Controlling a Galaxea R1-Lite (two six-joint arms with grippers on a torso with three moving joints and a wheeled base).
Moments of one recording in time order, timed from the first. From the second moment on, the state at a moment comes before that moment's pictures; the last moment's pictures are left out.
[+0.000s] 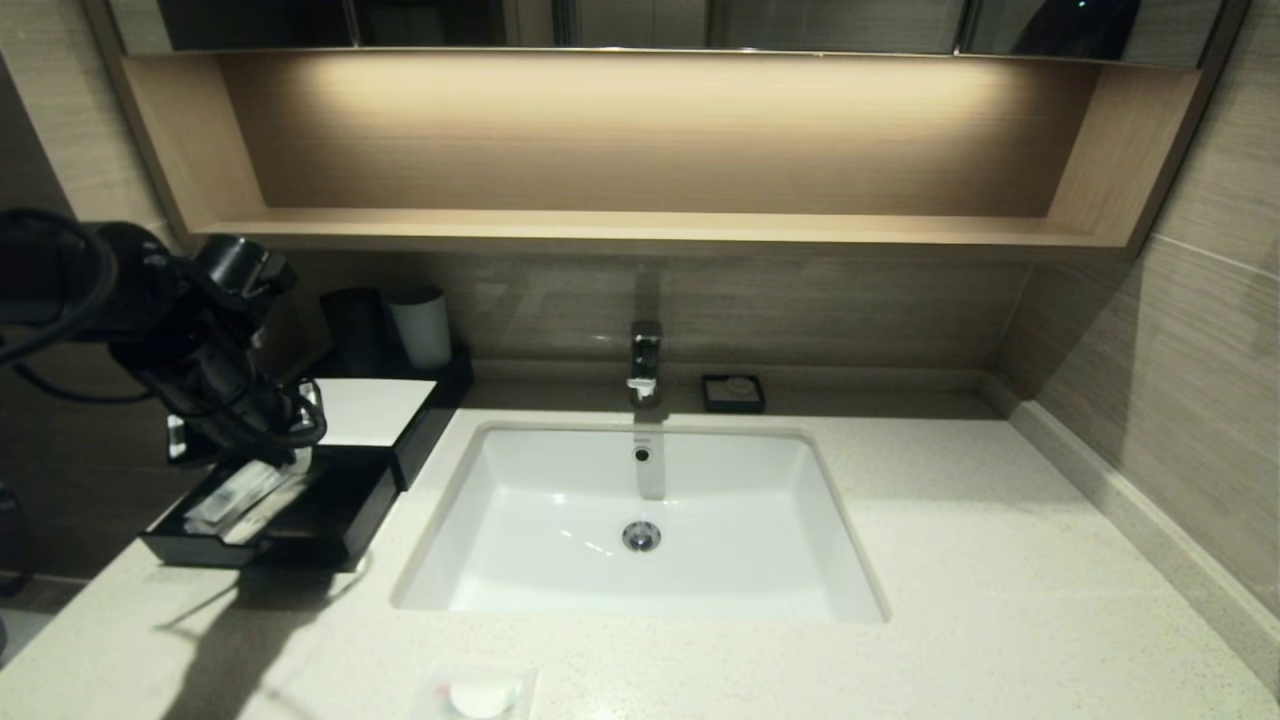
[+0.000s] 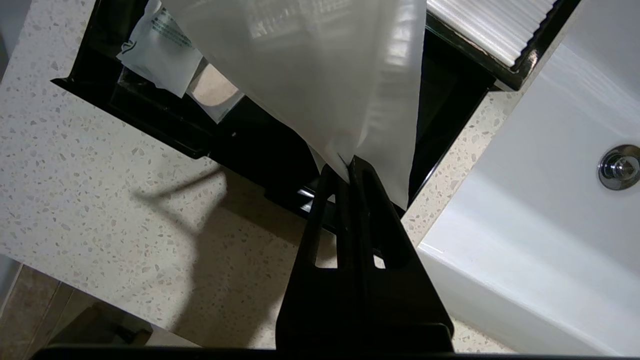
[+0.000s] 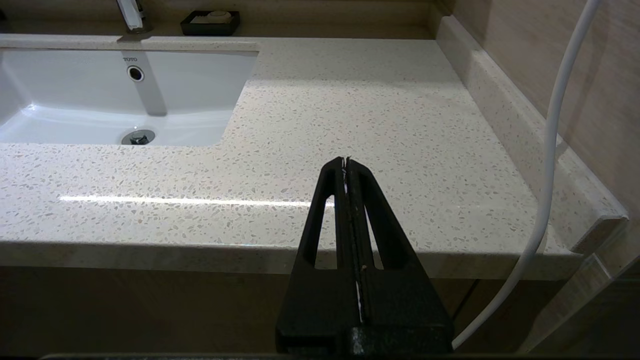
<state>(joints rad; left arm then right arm) 0.03 1.93 -1.56 0.71 0.15 -0.40 0.00 0.00 0.00 0.00 0.00 -0.01</state>
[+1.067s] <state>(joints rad) 0.07 2.06 -1.56 0.67 0.14 -0.41 0.00 0.00 0.00 0.00 0.00 -0.01</state>
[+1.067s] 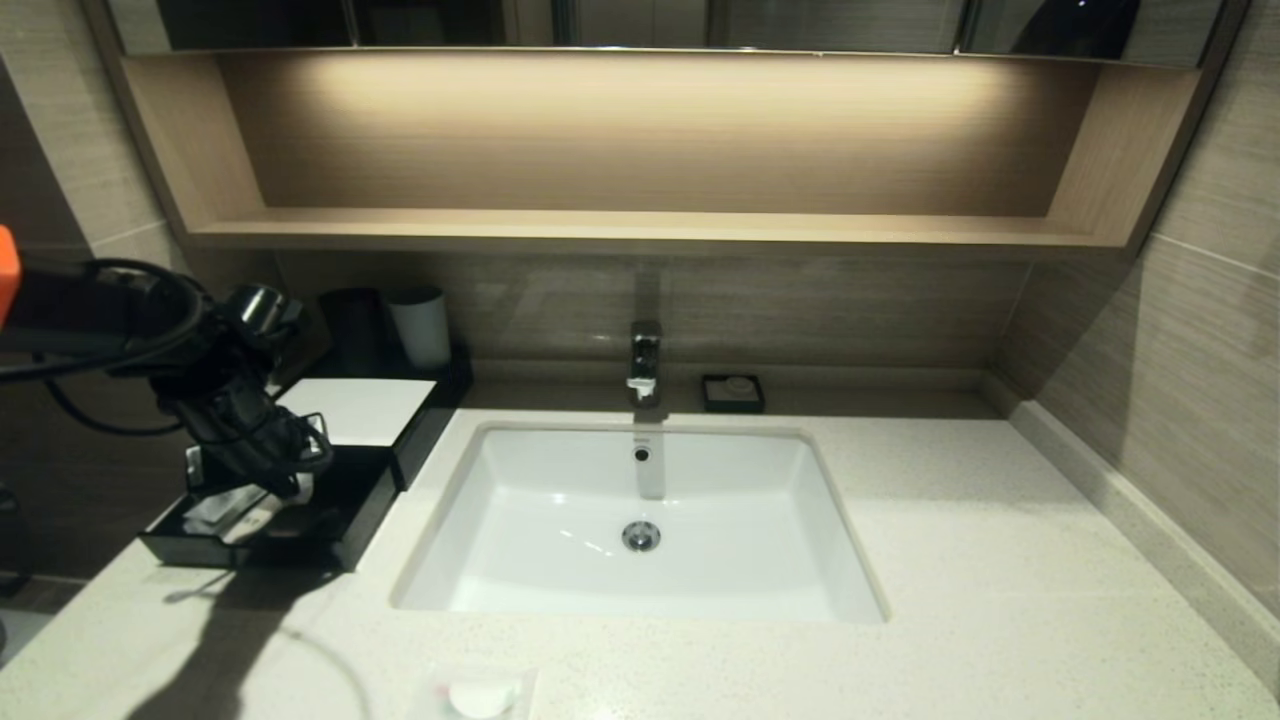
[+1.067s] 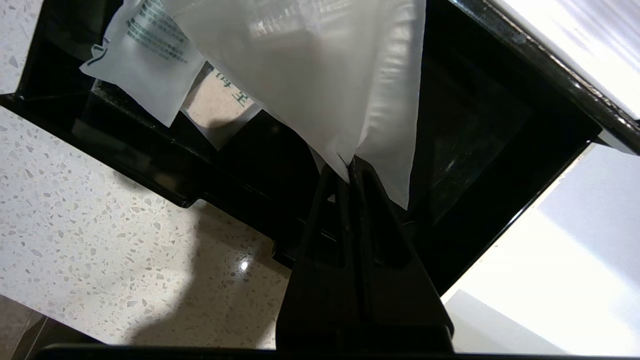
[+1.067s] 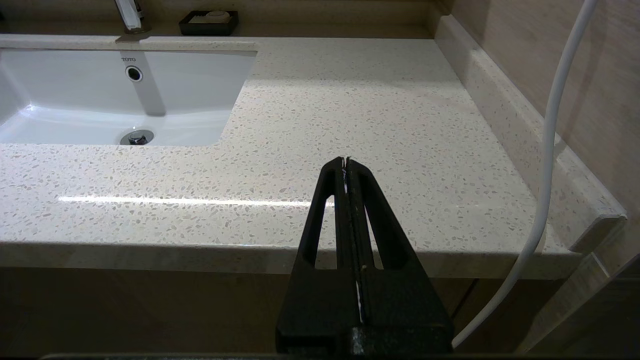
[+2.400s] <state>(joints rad) 0.08 2.14 -1.61 0.67 0.11 -0.44 0.00 0.00 0.00 0.00 0.00 0.00</state>
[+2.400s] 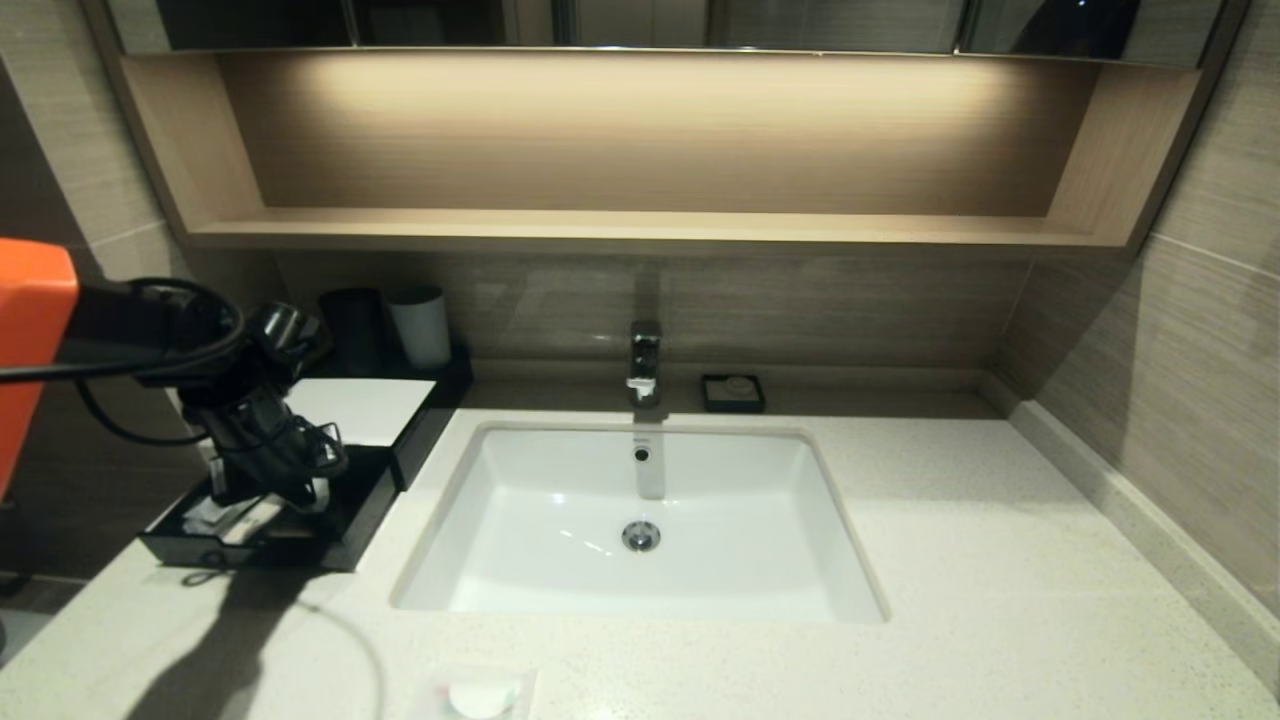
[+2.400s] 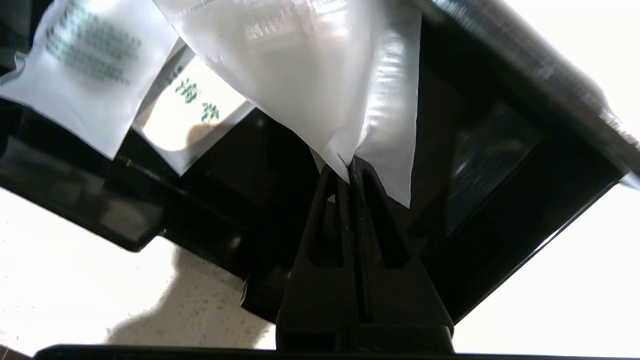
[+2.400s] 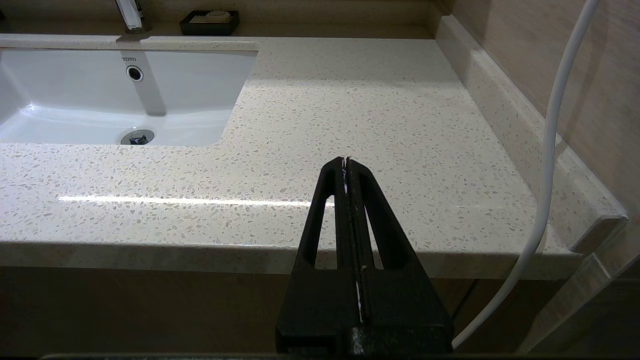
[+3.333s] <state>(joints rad) 0.07 2.22 -1.69 0.67 0.11 -0.43 0.00 0.00 0.00 0.00 0.00 0.00</state>
